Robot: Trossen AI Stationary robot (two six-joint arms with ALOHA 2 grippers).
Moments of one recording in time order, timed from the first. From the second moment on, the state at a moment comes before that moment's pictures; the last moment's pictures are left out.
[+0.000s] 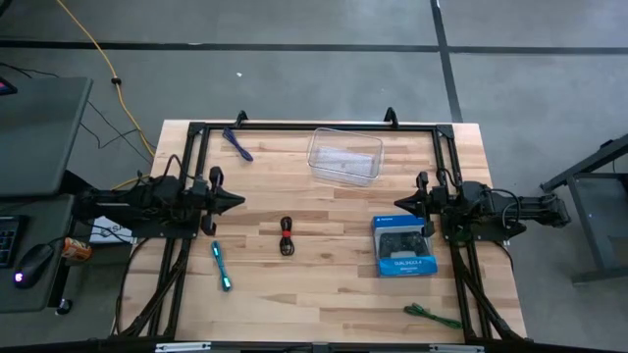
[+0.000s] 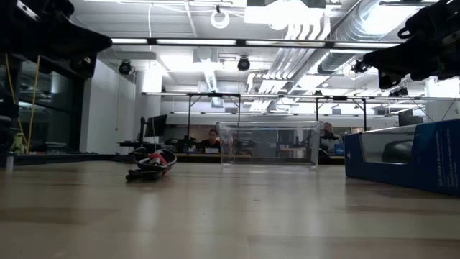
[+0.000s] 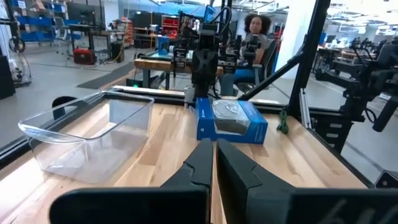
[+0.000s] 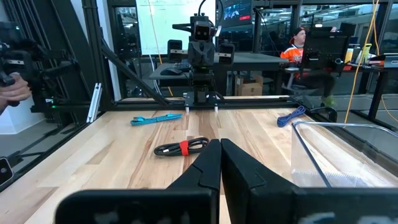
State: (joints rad) left arm 0.09 0.04 0.12 -0.11 -0.04 -0.09; right arm 0.00 0.00 0.01 0.03 -0.01 0.00
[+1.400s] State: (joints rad) left arm -0.16 1.38 0.73 -0.02 -0.10 0.31; right arm 0.00 0.00 0.01 0.03 -0.01 0.00
